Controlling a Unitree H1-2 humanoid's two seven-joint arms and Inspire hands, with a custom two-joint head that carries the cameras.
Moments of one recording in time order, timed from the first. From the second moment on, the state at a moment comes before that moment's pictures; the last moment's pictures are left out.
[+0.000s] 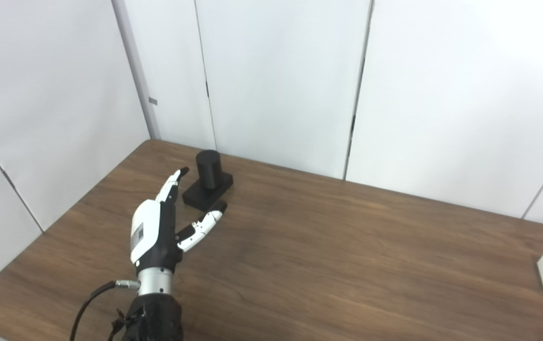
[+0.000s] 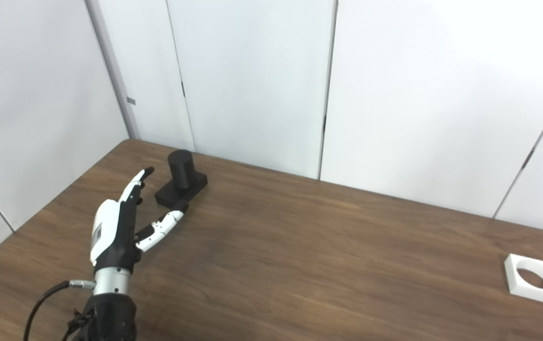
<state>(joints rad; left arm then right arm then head) 0.04 0.18 0.15 -0.37 0.60 0.32 0.24 0.36 -0.17 -0.14 -0.34 0.08 0.03 0.05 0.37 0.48</state>
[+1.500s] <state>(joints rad) -0.27 0.38 0.06 0.26 0.76 0.42 0.29 0.38 -0.15 -0.13 -0.37 0.03 0.05 0.03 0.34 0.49</state>
